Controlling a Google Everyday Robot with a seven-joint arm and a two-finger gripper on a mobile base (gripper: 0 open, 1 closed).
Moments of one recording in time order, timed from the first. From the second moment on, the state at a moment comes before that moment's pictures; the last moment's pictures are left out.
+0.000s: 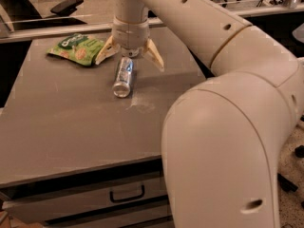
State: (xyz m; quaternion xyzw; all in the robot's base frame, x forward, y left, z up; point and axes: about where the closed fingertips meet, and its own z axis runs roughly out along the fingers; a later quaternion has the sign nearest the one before) arm 0.644 0.059 0.873 -1.00 0.03 -0.01 0.06
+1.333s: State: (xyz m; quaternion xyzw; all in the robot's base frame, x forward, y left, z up) arm 0.625 0.087 0.855 -1.00 -0.03 0.02 0.02
